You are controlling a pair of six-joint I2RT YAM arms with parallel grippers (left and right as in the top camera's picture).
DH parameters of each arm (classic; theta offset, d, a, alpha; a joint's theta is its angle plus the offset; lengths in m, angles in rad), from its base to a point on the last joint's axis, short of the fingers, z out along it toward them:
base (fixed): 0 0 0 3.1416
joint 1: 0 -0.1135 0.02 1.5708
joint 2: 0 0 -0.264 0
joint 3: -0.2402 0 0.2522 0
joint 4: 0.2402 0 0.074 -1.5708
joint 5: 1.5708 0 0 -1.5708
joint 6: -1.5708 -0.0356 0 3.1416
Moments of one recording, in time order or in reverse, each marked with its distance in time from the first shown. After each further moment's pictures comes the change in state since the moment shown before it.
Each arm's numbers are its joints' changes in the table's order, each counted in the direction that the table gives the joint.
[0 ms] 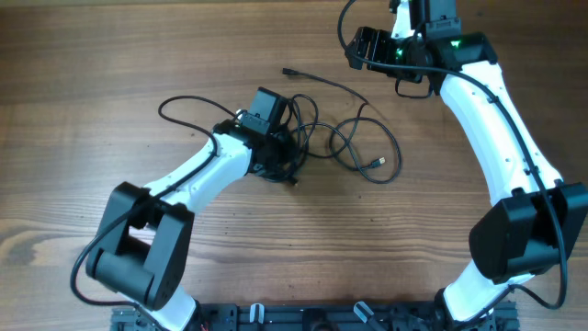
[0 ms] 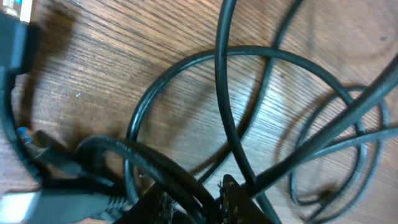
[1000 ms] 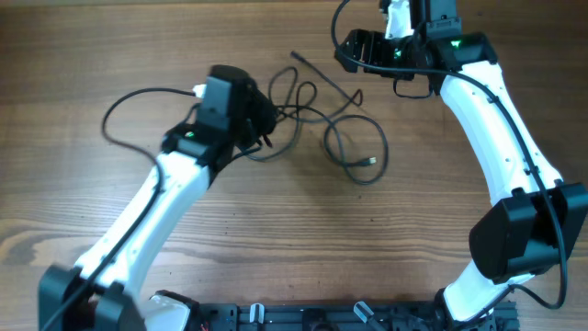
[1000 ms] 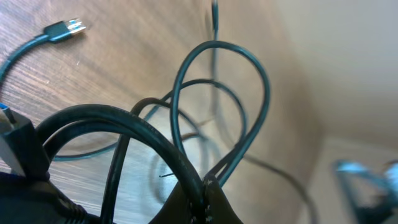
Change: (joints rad) left arm -0.104 -0.325 0.000 -0.097 -0.025 0.217; right arm 0.000 0.000 0.000 -0.019 -0.188 0.097
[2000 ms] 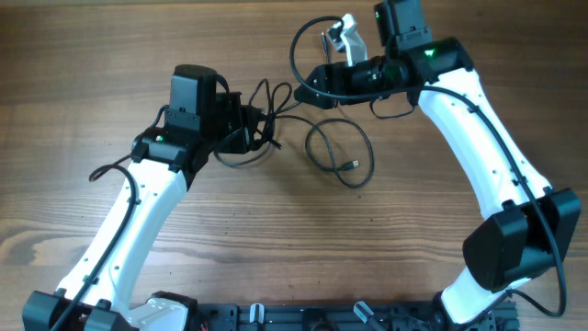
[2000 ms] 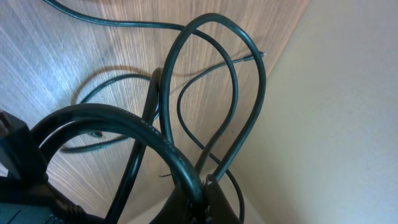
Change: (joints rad) left arm -0.106 -0.068 0.000 0.110 0.193 0.733; right arm -0.118 -0.023 0.000 0.153 -0.319 0.177
